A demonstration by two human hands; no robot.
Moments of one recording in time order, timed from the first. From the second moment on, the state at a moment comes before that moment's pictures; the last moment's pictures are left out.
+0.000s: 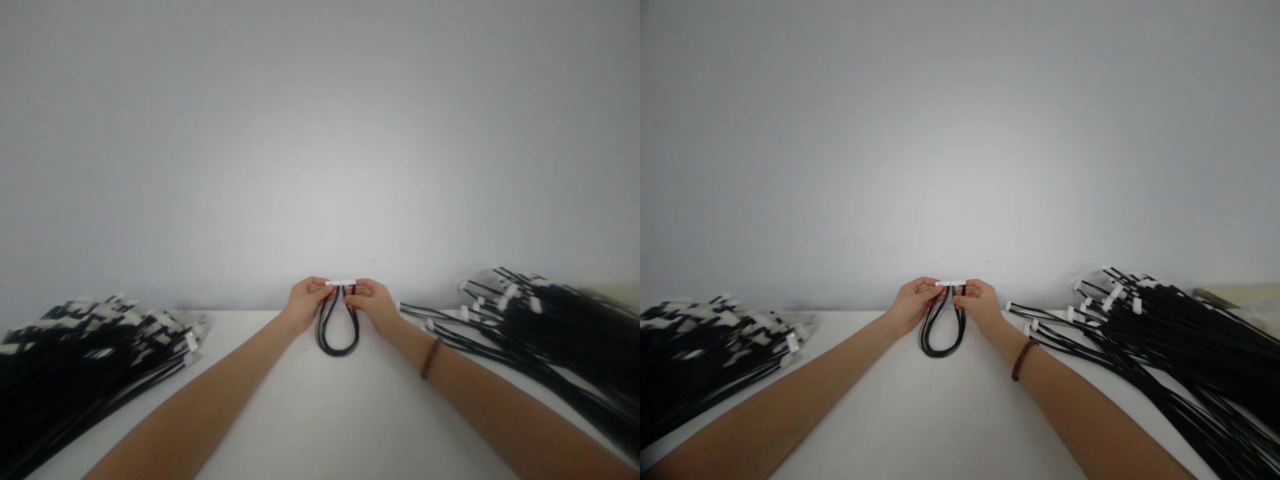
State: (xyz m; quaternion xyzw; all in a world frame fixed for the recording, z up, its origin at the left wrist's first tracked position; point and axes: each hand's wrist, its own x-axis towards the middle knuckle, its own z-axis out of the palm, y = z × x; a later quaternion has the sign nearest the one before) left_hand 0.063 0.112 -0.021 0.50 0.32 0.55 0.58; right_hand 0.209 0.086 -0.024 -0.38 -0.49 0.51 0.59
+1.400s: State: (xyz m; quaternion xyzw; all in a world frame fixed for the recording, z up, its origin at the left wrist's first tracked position) left_hand 0.062 0.112 -0.020 0.51 0.32 0.55 0.58; right_hand 0.208 0.083 -0.020 -0.40 -0.51 0.49 0.59
